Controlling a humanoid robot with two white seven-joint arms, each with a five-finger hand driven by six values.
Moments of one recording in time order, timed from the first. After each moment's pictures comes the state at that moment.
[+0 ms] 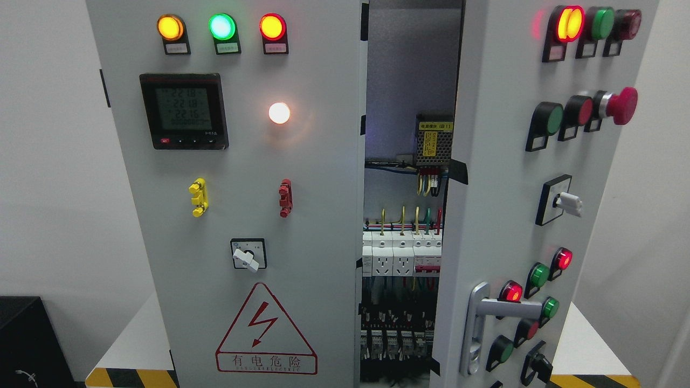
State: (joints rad) left arm 0.24 1.19 0.26 -1.25 1.48 0.07 -1.17; right arm 0.13 0.12 0.22 -0.15 -0.21 0.06 0.08
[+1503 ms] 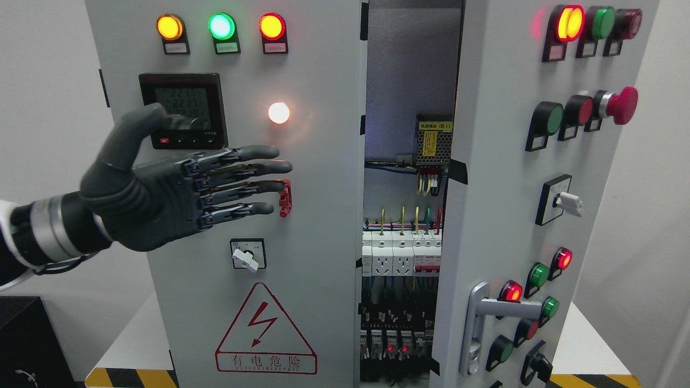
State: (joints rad) left arm -1.64 1.00 -1.37 -1.70 1.69 0.06 -0.53; right arm 0.13 0.12 0.22 -0.15 -0.21 0.06 0.08
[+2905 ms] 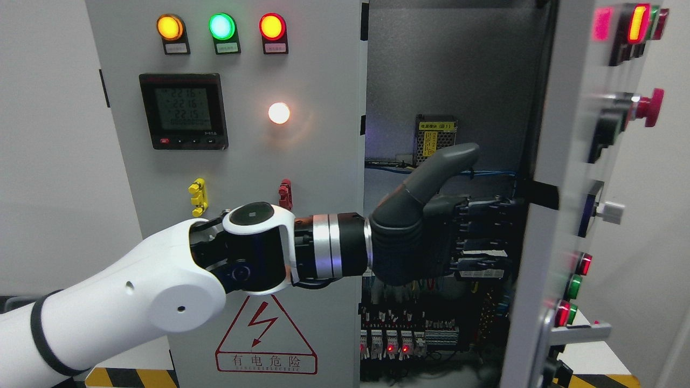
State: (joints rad) left arm -1.54 0.39 -1.19 -1.63 1.53 0.24 -0.29; right arm 0.13 0.12 0.22 -0.15 -0.21 0.06 0.08
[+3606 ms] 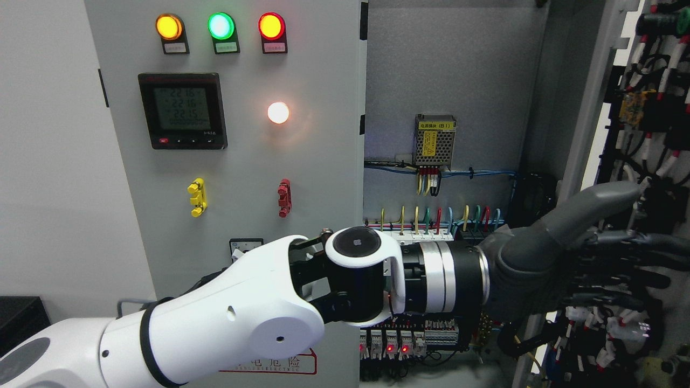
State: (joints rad) left arm -1.52 0.13 -1.16 -1.56 1.43 0.24 -0.18; right arm 0.13 0.12 0.22 -0.15 -0.21 0.06 0.08
